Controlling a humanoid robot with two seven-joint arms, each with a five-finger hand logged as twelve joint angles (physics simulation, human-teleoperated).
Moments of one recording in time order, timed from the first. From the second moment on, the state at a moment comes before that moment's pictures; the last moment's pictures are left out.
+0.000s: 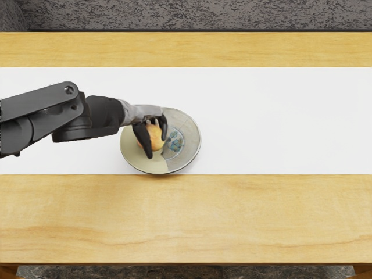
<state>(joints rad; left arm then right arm) -1.16 0.41 -0.26 -1.36 0.97 -0.27 0.61 0.00 0.00 -0.13 0.24 0.07 0.08 -0.05</state>
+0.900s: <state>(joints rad) -1.14 0.68 -0.56 -1.38 0.39 -0.59 0.61 0.00 0.00 -0.13 0.24 0.07 0.08 -0.05</state>
